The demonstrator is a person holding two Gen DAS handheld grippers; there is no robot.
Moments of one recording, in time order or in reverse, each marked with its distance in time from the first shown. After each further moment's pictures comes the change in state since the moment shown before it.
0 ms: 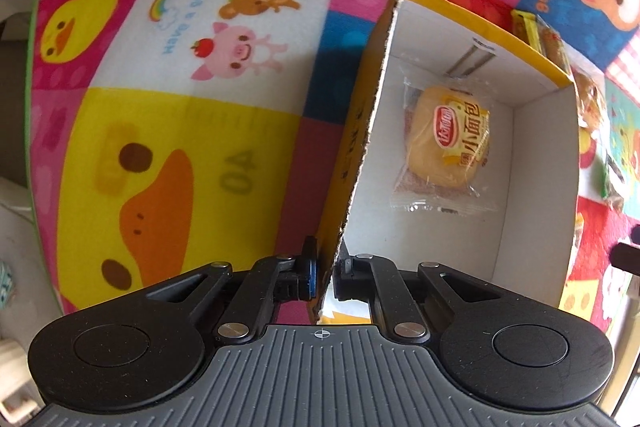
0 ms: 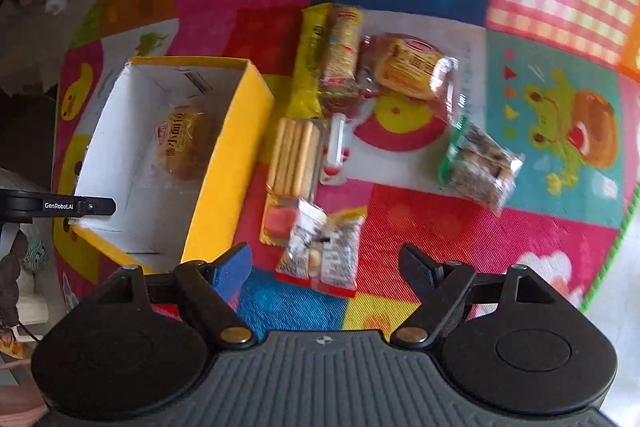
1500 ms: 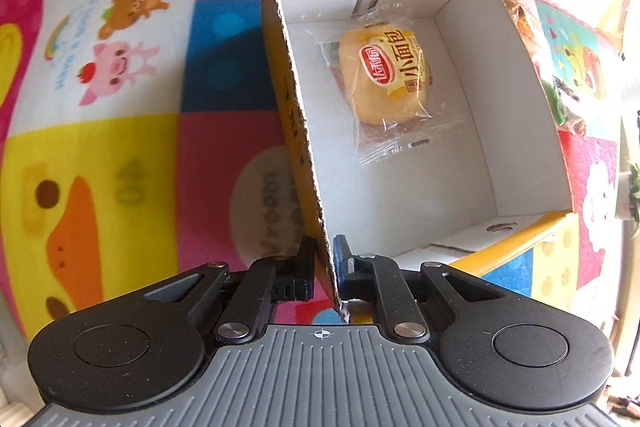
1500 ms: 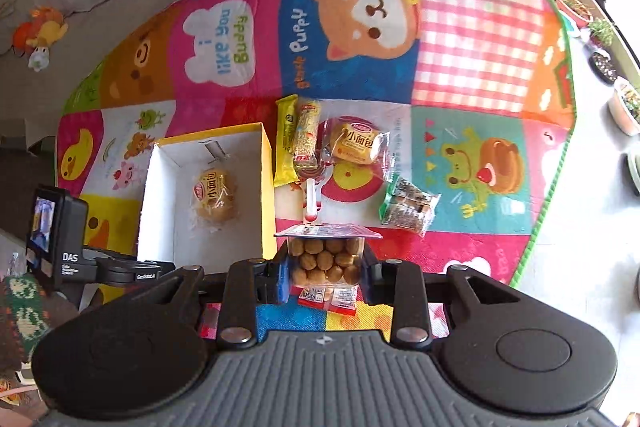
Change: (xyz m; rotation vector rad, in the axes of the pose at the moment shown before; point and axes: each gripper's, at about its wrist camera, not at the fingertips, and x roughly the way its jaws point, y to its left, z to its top) left arm 0.016 -0.055 -0.015 0.244 0.038 -0.103; right arm -0.155 0.029 -0.033 0.124 -0.179 -0.178
